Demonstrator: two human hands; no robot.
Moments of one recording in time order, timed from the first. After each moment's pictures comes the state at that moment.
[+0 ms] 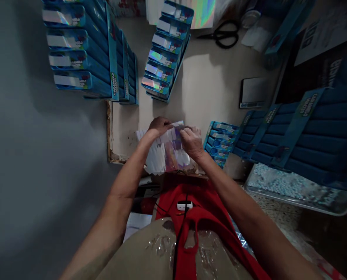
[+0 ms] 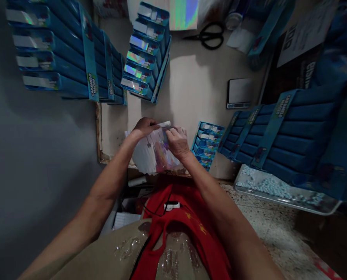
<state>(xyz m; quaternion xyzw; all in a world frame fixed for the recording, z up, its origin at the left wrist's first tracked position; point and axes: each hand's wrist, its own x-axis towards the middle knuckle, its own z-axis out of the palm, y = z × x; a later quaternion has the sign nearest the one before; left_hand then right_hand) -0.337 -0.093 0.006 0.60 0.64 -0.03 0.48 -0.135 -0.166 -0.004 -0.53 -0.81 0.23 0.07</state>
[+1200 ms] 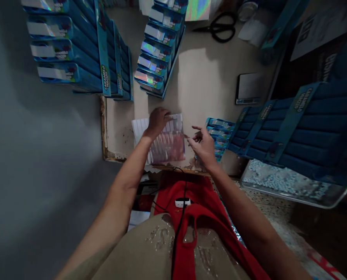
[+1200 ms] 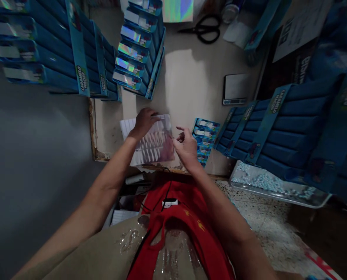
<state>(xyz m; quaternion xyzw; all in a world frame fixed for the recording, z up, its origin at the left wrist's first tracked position) -0.324 -0.097 -0.036 0.66 0.66 0.11 0.34 -0.100 -0.178 0.050 -0.67 -0.50 0.48 0.24</state>
